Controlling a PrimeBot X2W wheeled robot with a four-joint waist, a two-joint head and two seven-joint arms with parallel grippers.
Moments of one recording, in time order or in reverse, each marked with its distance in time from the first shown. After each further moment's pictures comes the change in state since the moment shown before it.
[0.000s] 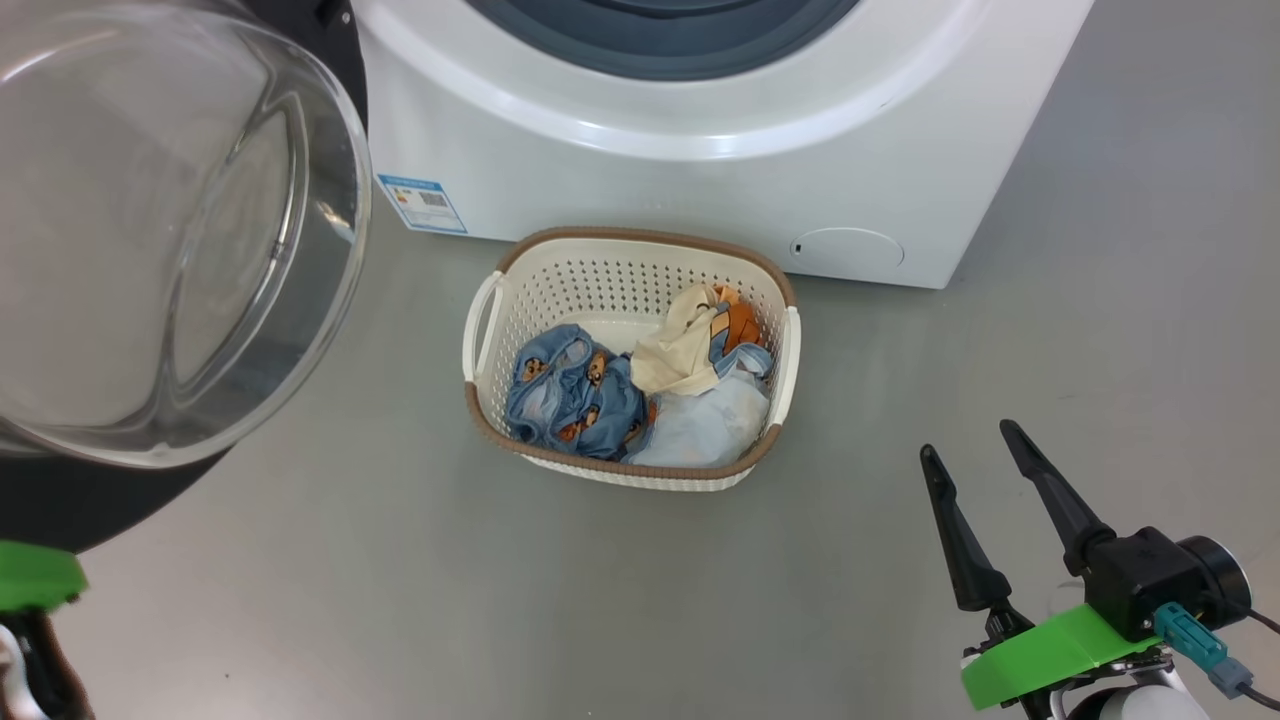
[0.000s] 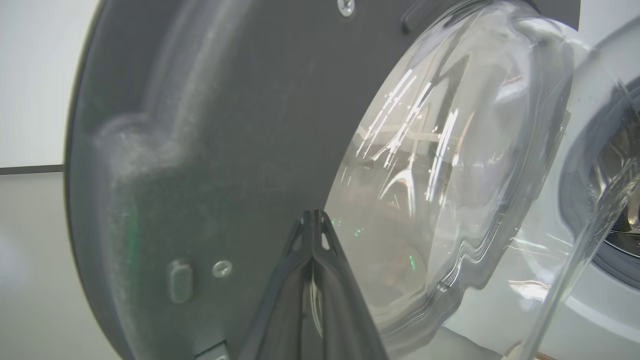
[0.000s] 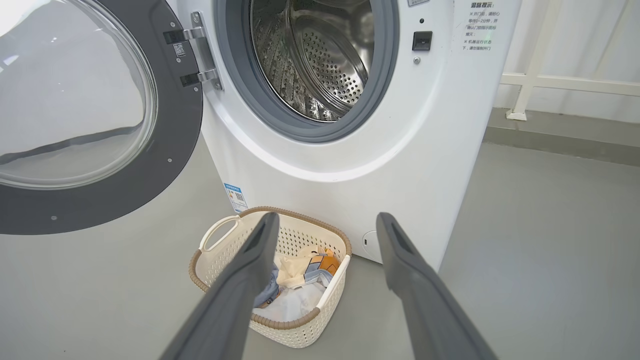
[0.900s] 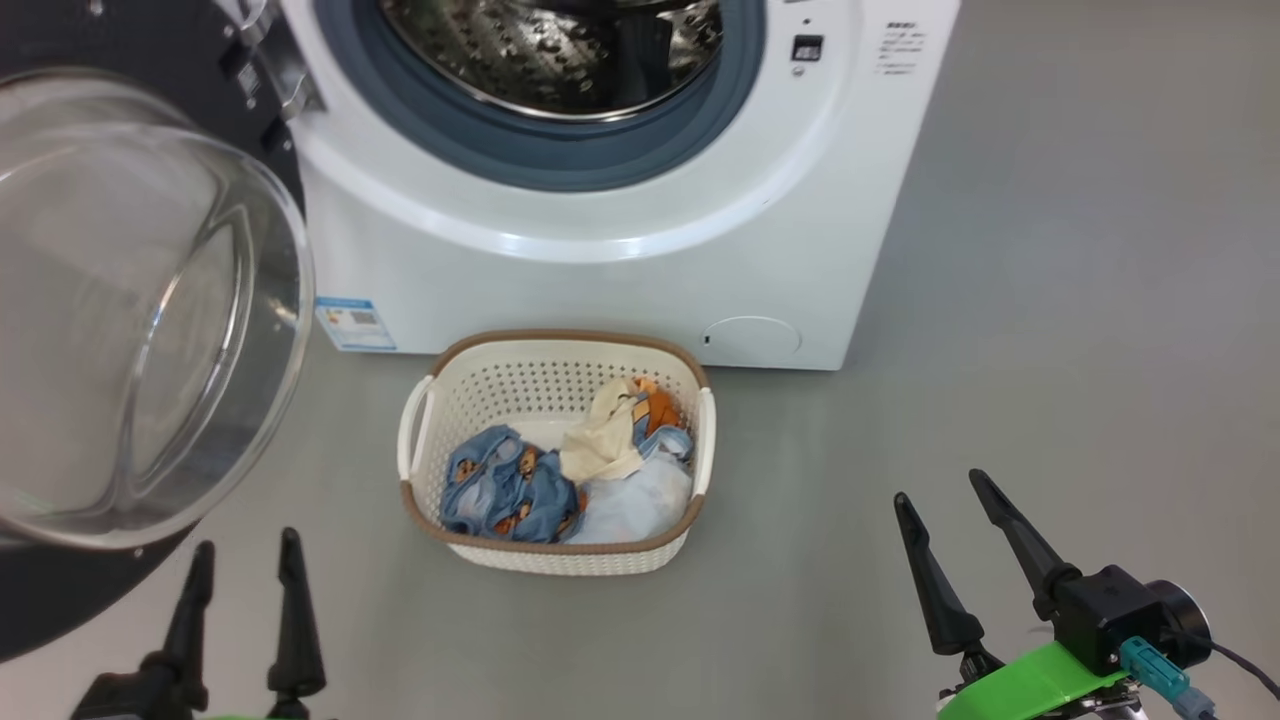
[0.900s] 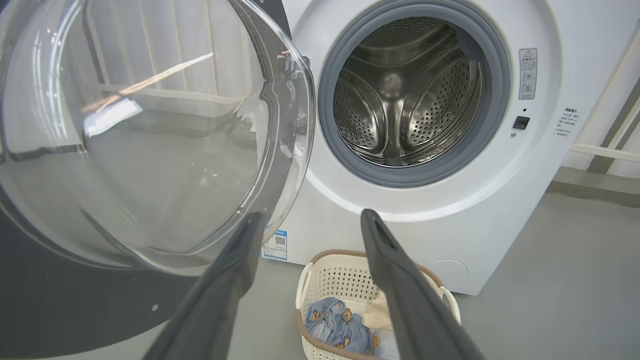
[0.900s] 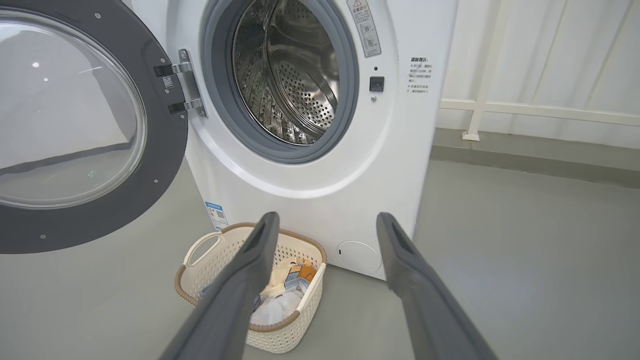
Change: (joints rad) left arm 0.386 -0.161 -0.258 -0.348 0.126 -0.114 0.035; right arm 0.036 0.020 0.024 0.072 0.009 0.000 -0.032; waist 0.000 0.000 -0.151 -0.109
